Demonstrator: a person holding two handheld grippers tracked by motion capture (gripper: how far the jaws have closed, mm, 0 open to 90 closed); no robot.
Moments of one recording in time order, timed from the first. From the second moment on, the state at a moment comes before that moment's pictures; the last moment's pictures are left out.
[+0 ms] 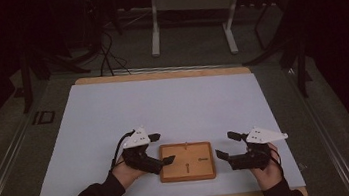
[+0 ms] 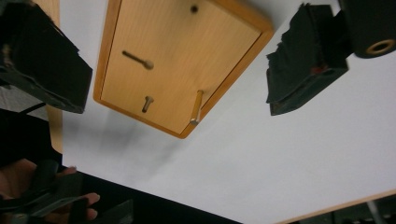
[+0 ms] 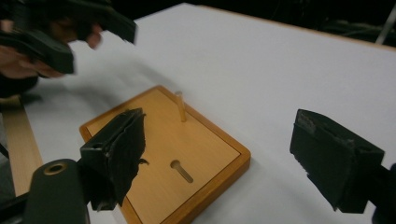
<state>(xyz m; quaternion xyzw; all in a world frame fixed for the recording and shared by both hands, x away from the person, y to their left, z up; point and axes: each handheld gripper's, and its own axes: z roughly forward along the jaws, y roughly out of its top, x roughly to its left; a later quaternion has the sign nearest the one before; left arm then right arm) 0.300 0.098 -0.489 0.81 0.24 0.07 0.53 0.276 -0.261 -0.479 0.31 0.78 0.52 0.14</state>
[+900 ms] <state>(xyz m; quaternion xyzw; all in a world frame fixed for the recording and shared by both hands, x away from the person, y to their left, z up) 0.333 0.041 -0.521 0.85 0.20 0.08 0.48 0.247 -0.264 -0.484 0.31 0.80 0.50 0.12</state>
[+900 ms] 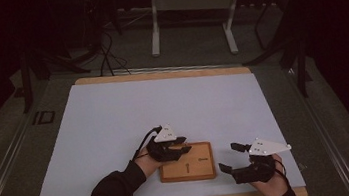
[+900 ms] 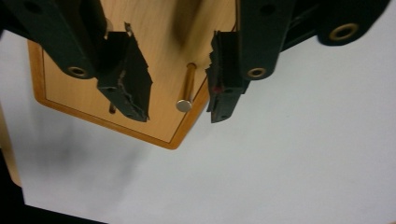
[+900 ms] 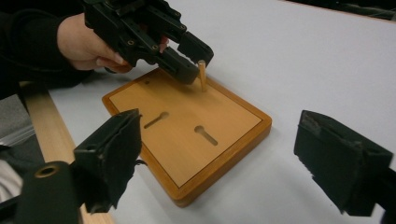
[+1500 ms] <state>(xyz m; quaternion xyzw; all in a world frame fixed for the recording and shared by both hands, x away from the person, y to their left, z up) 0.341 0.037 -0.524 0.85 0.21 0.07 0.48 0.243 -0.261 -0.488 0.30 0.81 0.48 0.12</state>
